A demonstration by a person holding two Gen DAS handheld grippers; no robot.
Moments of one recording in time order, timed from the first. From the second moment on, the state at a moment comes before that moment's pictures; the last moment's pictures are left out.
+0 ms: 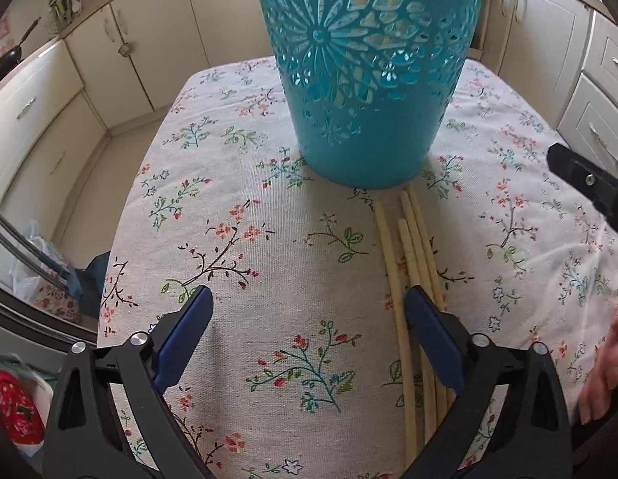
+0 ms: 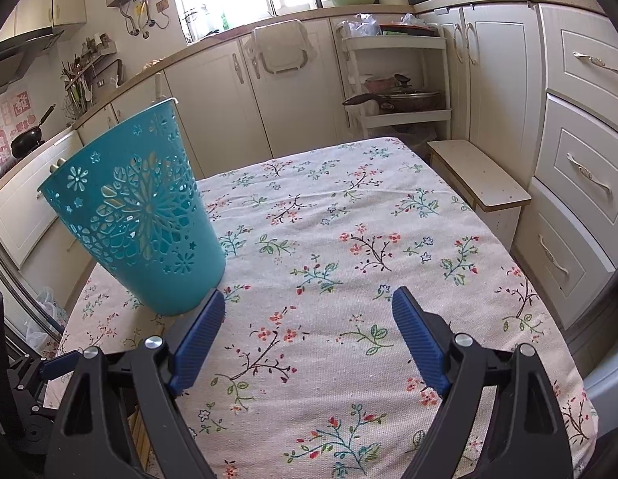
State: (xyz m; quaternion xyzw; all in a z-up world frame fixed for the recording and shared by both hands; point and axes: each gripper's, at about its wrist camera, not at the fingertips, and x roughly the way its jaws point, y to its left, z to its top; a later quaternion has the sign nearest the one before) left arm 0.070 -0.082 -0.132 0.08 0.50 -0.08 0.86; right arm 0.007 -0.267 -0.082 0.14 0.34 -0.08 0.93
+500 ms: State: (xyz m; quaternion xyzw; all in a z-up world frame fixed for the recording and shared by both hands) left arm 0.079 -0.093 -0.124 0.06 0.51 -0.14 0.85; right arm 0.011 -0.265 -0.085 0.13 0.35 -0.08 0.92
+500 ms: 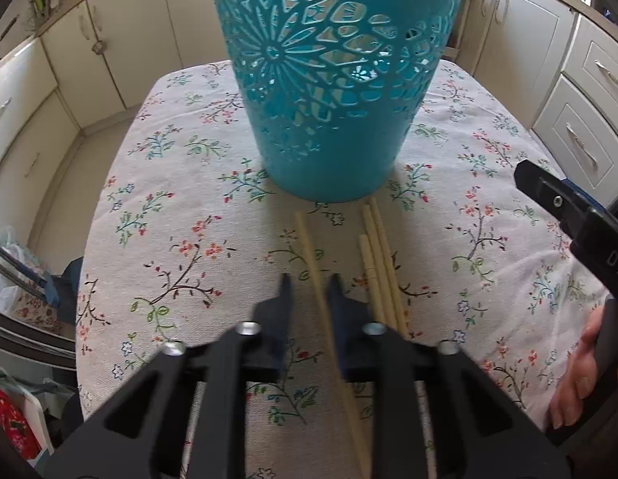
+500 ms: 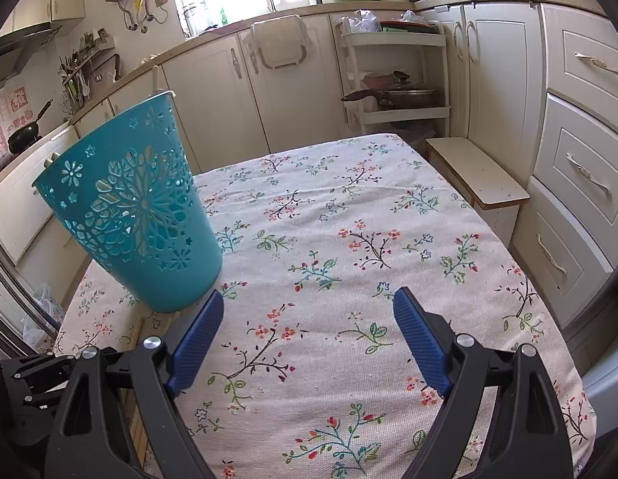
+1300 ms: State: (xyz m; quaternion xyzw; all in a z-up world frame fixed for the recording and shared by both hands) left arm 0.118 -0.067 0.112 -0.05 0.24 -0.25 0.93; right arm 0.012 -0.268 -0.088 0.15 0.35 -0.08 0.92
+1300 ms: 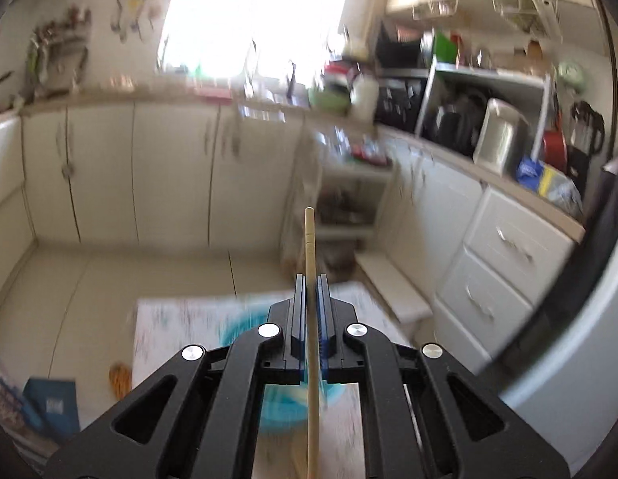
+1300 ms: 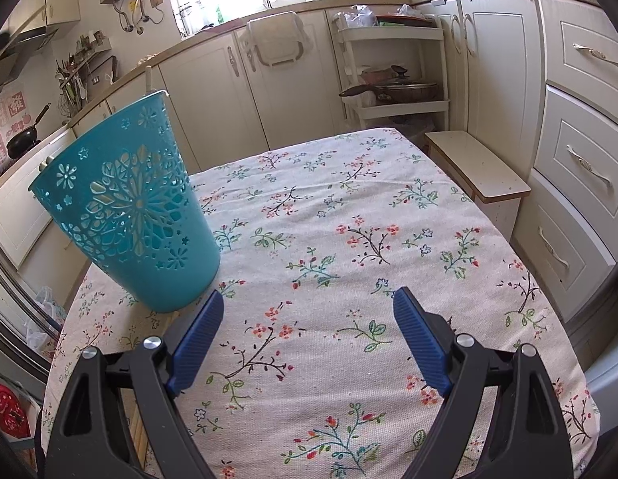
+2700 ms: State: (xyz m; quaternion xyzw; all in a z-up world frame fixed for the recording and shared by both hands) left arm 0.078 -0.009 -0.021 -0.01 0.28 -0.09 0.95; right arm 0.016 -0.270 -0.092 0.15 0.37 -0.09 0.91
